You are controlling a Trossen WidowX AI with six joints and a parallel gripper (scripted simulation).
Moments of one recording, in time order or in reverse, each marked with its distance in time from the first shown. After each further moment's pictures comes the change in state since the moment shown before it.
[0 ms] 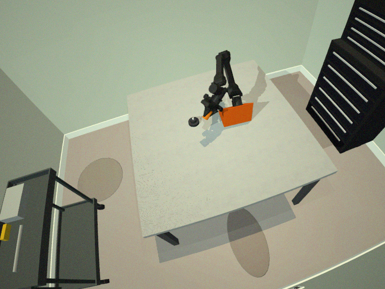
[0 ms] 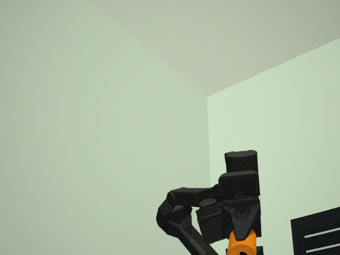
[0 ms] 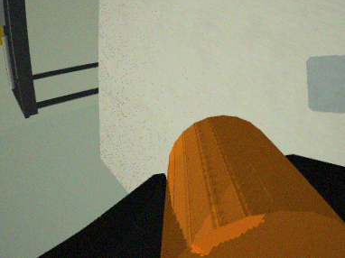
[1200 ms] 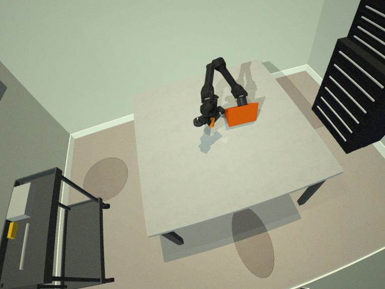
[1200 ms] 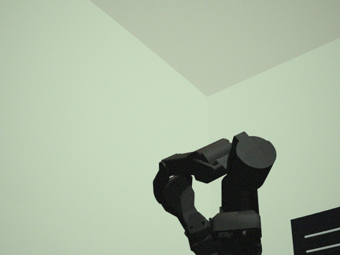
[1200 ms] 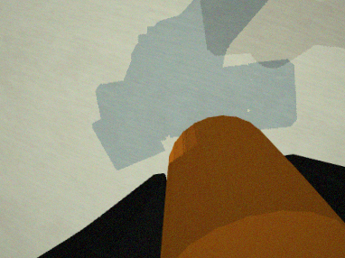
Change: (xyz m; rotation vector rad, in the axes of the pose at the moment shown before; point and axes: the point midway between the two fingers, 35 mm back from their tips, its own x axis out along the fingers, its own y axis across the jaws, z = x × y) arm 0.057 -0.034 0.002 0.009 0.000 -0.684
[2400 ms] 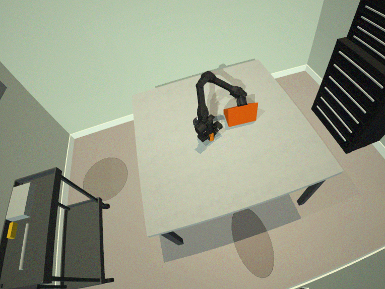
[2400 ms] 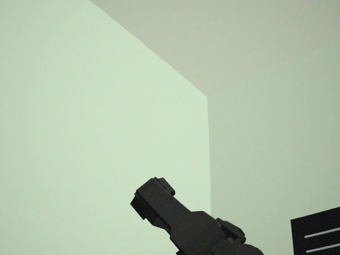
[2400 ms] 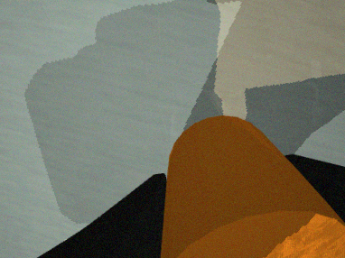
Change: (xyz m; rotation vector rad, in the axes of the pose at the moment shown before) arm 0.152 -0.007 0.003 0.024 0.002 -0.180
